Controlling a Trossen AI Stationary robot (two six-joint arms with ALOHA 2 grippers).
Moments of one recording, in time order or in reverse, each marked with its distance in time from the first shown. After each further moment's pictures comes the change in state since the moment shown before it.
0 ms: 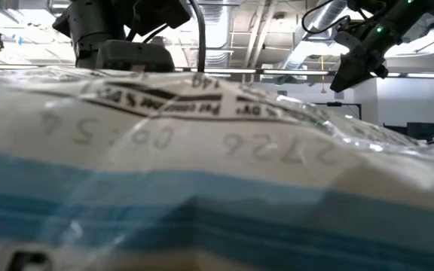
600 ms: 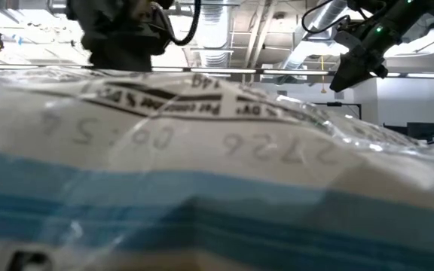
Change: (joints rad) left arm -0.031 -0.246 0.001 -0.093 -0.207 -0.207; right arm 0.000 0.000 0.000 0.006 0.000 0.001
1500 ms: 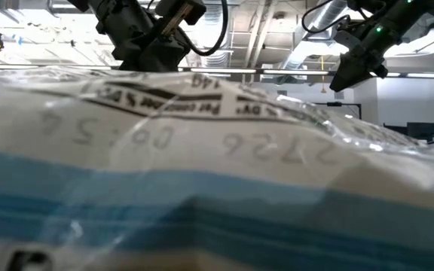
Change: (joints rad) left arm 0.135 0.015 0.000 0.092 0.085 -0.022; right arm 0.000 0.000 0.000 0.001 0.000 0.000
